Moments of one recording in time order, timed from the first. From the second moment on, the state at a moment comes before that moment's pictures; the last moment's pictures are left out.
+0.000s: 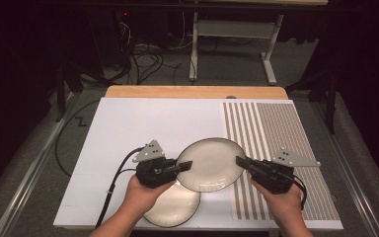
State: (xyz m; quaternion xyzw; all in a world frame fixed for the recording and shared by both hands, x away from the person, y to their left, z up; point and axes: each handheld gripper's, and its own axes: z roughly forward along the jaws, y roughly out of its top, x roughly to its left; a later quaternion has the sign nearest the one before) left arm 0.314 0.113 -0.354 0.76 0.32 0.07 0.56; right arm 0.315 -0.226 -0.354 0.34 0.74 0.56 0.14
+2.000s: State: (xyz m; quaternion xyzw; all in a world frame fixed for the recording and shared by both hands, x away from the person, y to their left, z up) left arm 0.394 -0.047 -0.357 0.81 0.33 0.00 0.49; right arm 0.321 -0.356 -0.357 0.47 0.66 0.54 0.23
